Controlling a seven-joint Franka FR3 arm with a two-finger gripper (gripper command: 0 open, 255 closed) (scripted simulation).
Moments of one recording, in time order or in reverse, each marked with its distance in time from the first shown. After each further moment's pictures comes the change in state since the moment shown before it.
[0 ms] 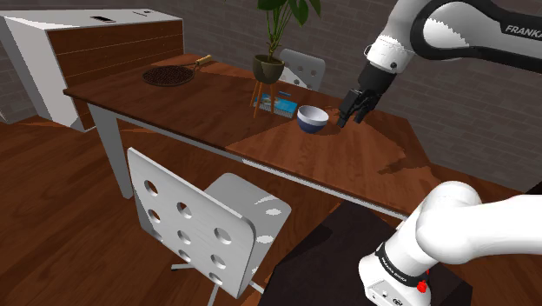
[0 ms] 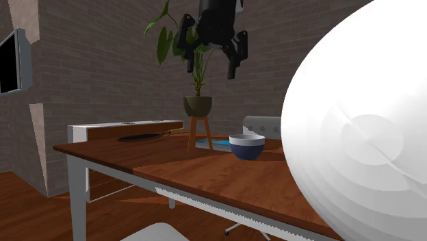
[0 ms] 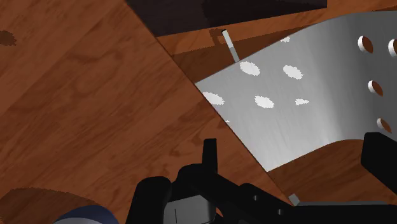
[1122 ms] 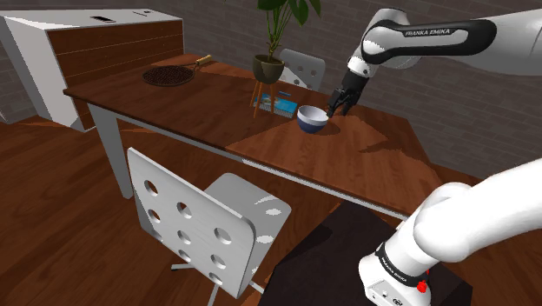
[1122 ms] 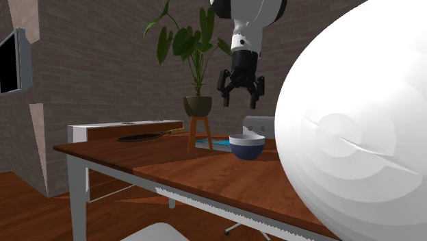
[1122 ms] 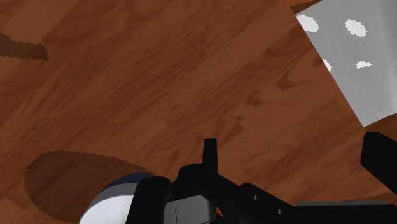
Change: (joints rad) arm -0.059 0.433 -0.263 0.166 -0.067 0.254 -0.288
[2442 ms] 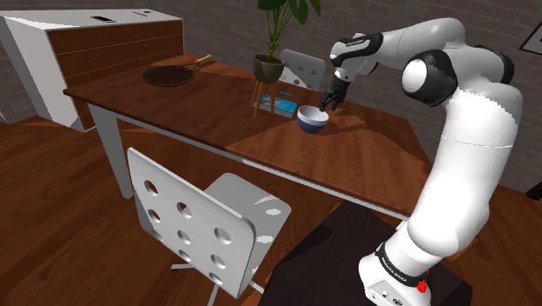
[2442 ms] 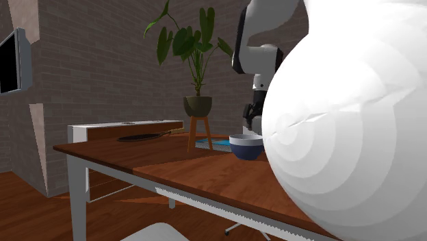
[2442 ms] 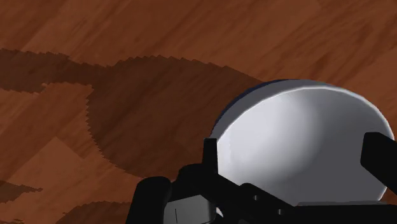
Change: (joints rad) arm -0.153 0.768 -0.166 0.638 0.310 0.031 -0.413
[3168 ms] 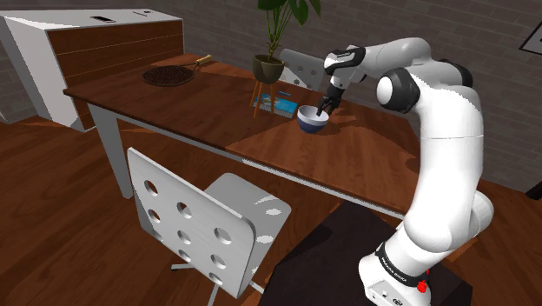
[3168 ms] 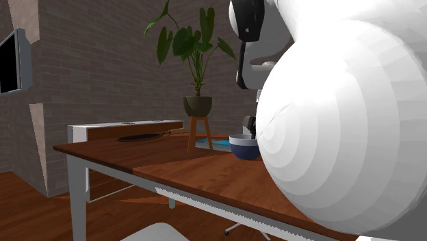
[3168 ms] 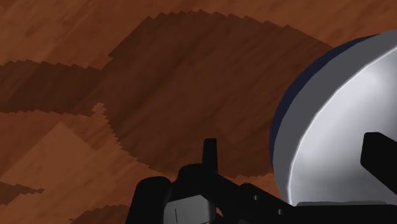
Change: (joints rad) arm -0.103 0.237 0.030 0.223 0.086 -0.010 -0.062
